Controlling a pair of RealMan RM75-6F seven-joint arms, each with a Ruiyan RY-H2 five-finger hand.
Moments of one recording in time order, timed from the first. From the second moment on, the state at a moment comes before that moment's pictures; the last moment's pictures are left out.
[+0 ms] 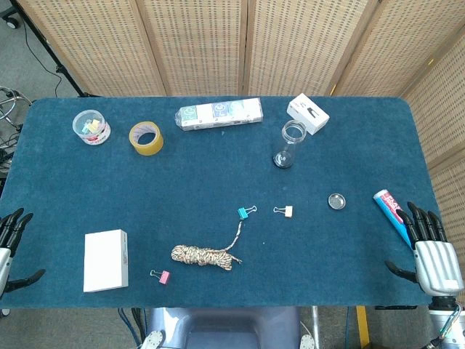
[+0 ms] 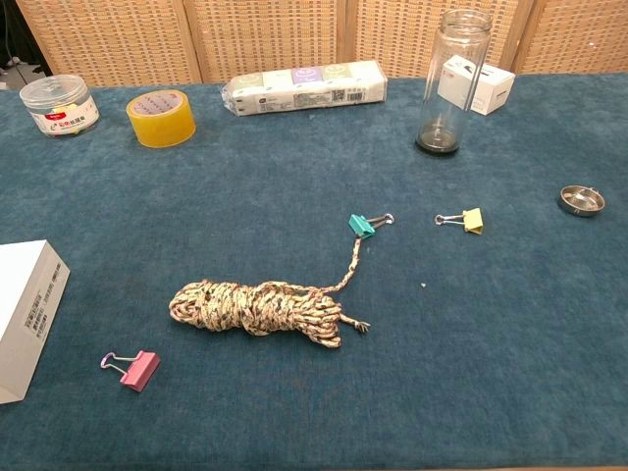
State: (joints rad) left arm -0.02 -0.99 0.02 -1.75 1.57 1.52 0.01; right arm 0.06 -1.11 0.07 -1.67 -1.53 1.52 -0.04
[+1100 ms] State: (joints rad) left arm -0.02 -0.95 0.02 -1.76 1.56 1.51 -0.08; right arm 0.33 -1.13 0.18 -1.55 -1.40 1.14 0.02
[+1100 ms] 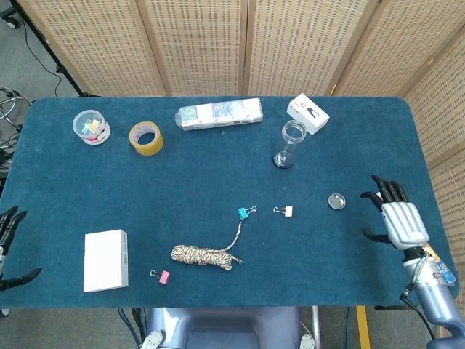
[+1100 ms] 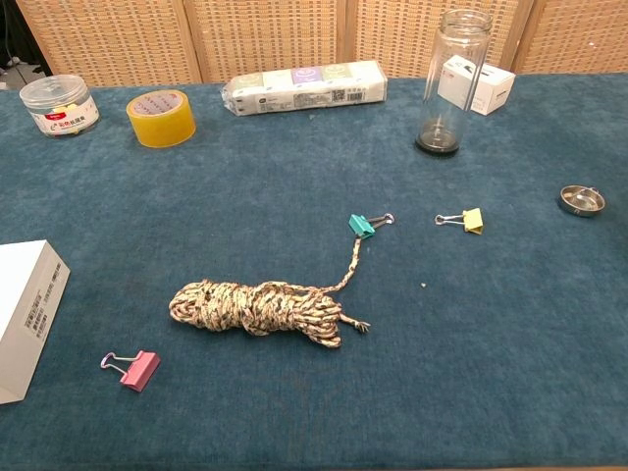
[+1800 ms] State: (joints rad) left arm -0.03 -0.93 0.02 -1.75 1.55 1.49 -0.12; right arm 0.51 -1.34 0.21 -1.29 -1.24 0.92 0.03
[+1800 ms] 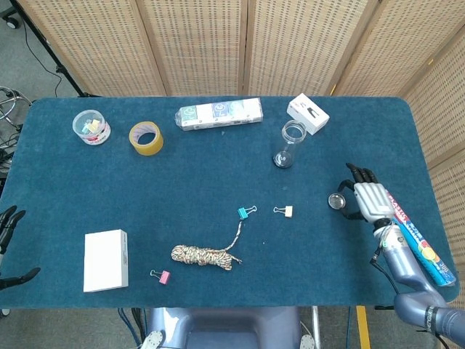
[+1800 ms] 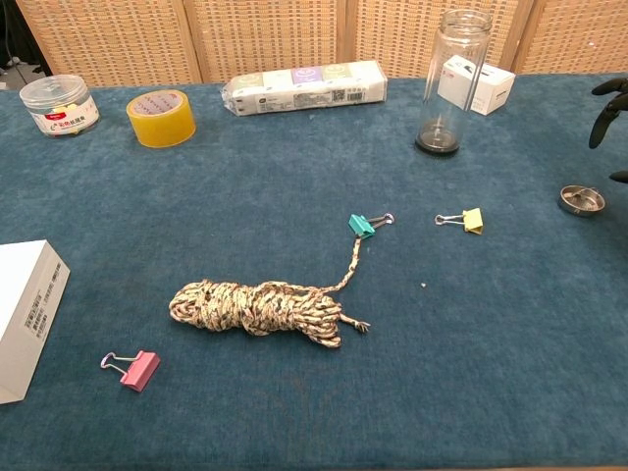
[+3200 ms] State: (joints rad) left arm -0.03 -0.93 0.02 -1.75 1.54 1.49 -0.14; right arm 0.58 -1.54 0.18 -1.00 -1.20 0.85 0.04
